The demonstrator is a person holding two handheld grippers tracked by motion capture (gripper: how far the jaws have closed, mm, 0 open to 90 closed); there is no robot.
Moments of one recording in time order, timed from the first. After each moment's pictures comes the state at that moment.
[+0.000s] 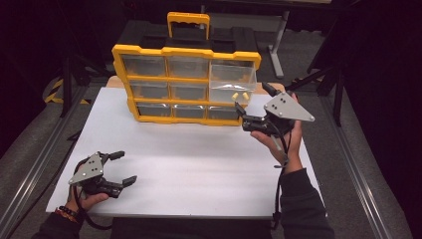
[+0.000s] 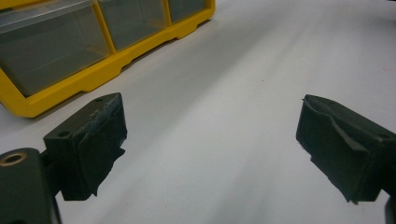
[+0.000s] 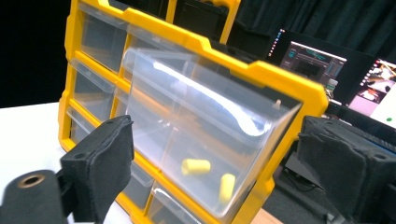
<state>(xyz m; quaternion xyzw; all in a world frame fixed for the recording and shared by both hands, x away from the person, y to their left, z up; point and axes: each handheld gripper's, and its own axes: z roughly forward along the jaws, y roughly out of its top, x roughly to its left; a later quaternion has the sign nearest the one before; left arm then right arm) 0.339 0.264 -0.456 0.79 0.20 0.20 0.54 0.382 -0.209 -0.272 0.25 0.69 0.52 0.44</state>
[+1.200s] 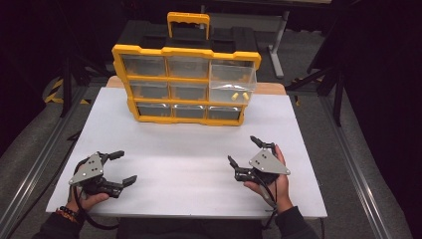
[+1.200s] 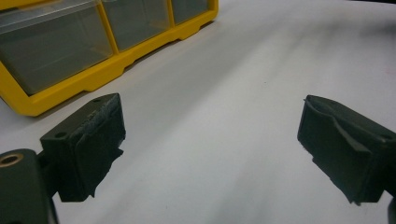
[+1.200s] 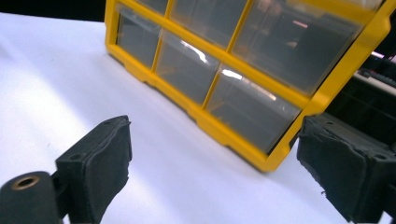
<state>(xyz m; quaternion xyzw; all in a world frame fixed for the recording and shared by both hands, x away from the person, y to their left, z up) 0.338 0.263 -0.457 0.79 0.21 0.20 0.54 0.332 -0.211 -0.405 0.26 0.74 0.47 0.40</state>
